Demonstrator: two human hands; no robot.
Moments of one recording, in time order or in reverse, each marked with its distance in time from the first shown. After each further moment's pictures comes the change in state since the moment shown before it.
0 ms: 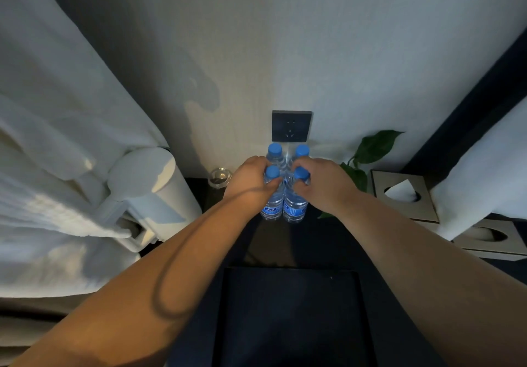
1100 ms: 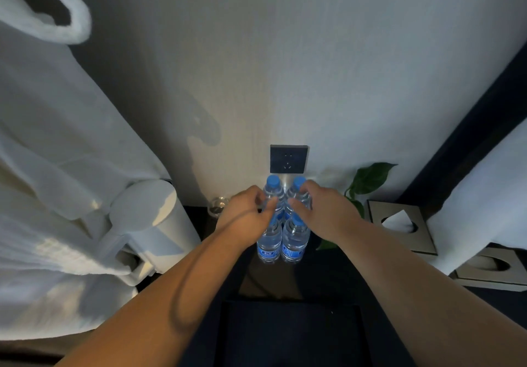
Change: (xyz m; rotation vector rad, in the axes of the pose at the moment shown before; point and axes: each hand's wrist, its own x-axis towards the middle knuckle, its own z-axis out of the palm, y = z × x) left_hand -0.002 -0.001 -0.014 -0.026 0.024 -0.076; right_hand 0.004 -0.005 -0.018 -0.086 0.000 0.107
